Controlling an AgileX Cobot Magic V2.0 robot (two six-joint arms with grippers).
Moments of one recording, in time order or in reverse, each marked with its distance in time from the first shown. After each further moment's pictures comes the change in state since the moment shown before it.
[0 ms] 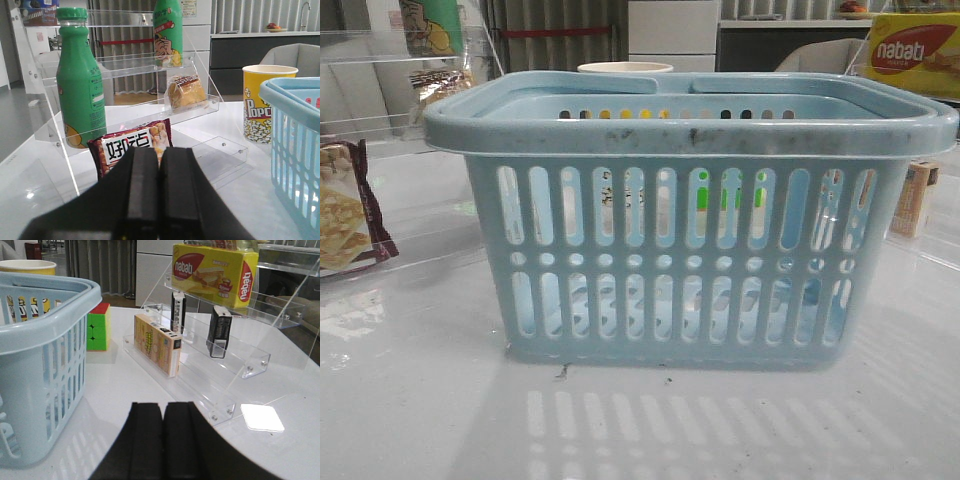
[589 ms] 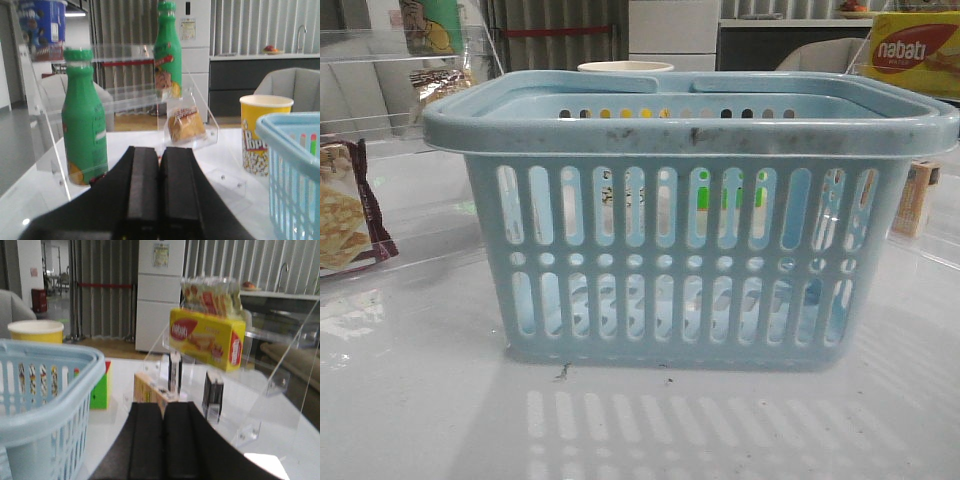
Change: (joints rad) left arm 0.000 0.000 -0.119 0.000 0.018 0.000; right arm 0.003 0.000 -0.132 0.000 -0.048 0.000
